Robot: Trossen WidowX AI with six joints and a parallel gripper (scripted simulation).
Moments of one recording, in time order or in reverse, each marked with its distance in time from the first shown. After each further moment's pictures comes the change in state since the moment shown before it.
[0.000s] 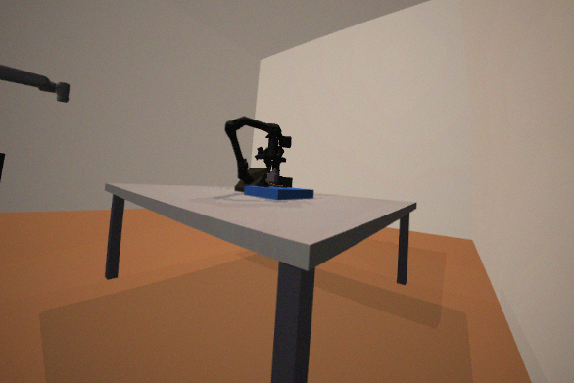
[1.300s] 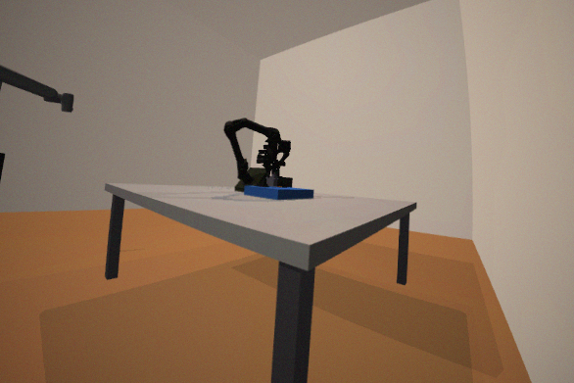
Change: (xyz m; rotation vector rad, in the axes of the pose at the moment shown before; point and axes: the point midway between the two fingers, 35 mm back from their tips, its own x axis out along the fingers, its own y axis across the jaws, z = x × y) arm 0.025 0.000 0.003 0.016 -0.006 -0.006
